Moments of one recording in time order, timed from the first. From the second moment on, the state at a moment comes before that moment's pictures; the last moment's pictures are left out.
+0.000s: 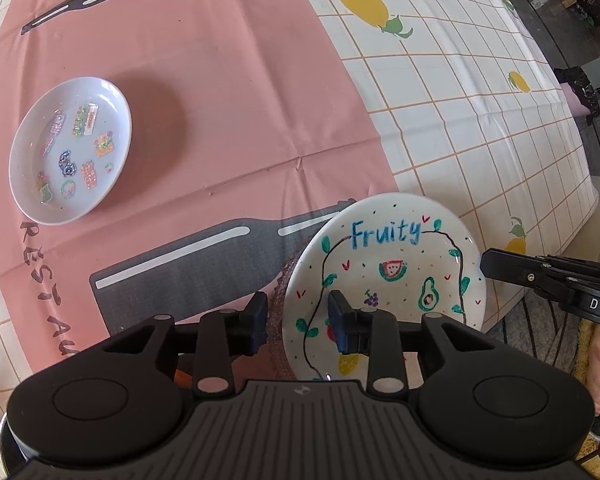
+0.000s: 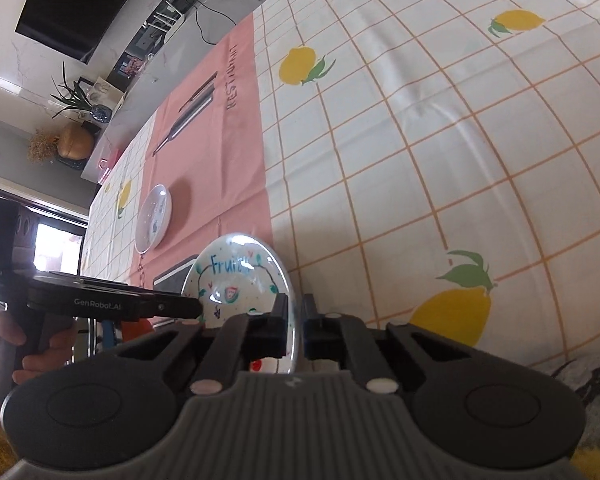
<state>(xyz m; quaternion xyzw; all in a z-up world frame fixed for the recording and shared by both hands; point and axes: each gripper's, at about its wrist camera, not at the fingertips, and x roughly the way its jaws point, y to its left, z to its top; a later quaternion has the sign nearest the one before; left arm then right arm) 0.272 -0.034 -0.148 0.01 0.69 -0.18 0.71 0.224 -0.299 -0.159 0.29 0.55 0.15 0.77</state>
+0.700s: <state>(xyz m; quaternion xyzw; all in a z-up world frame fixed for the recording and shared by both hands) 0.270 -0.030 -0.126 -0.04 0.63 -0.18 0.75 0.226 -0.285 -0.160 0.26 0.54 0.16 0.78</state>
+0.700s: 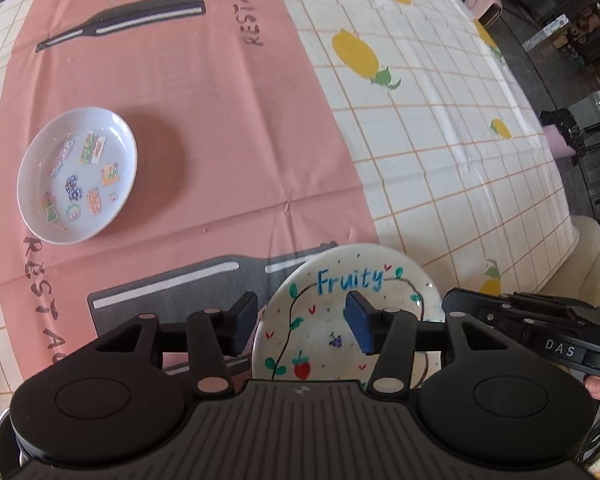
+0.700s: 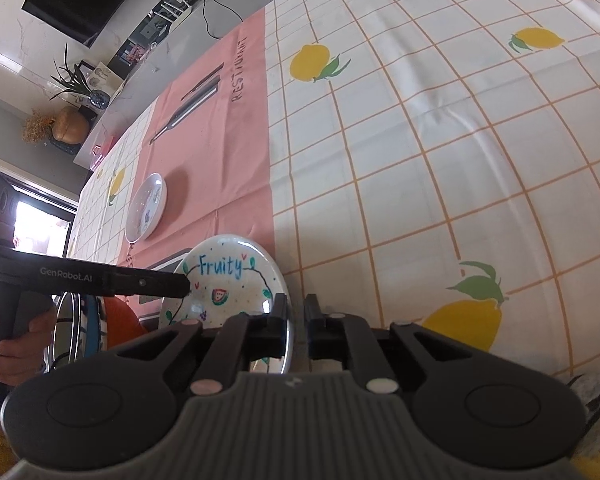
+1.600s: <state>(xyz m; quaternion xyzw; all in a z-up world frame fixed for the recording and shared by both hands) 0.244 0.109 -0.041 -0.03 0.46 -0.06 0.89 0.277 -0.188 -0.078 0.20 0.48 0.18 0.84</state>
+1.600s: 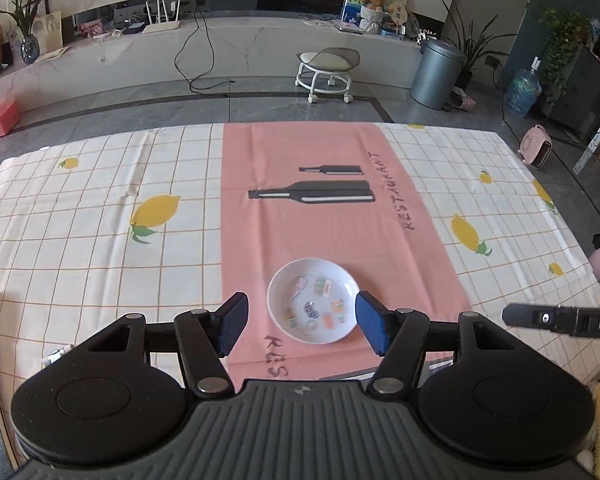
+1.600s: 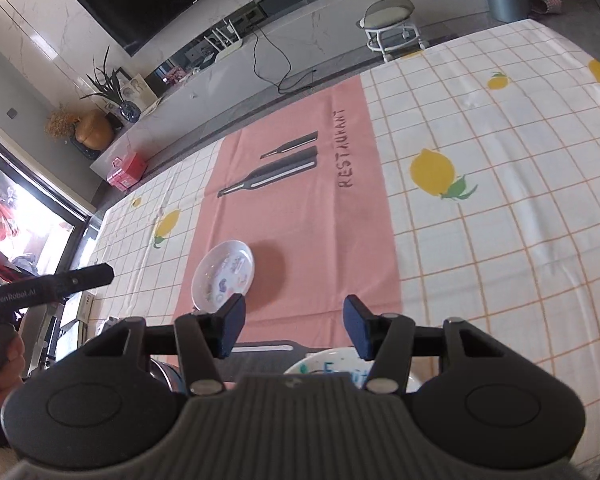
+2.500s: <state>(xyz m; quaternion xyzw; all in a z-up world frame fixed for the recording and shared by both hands) 0.305 0.158 -0.145 -0.14 0.52 -0.06 0.84 0.369 -0.056 -0.159 0.14 0.54 0.17 0.81</state>
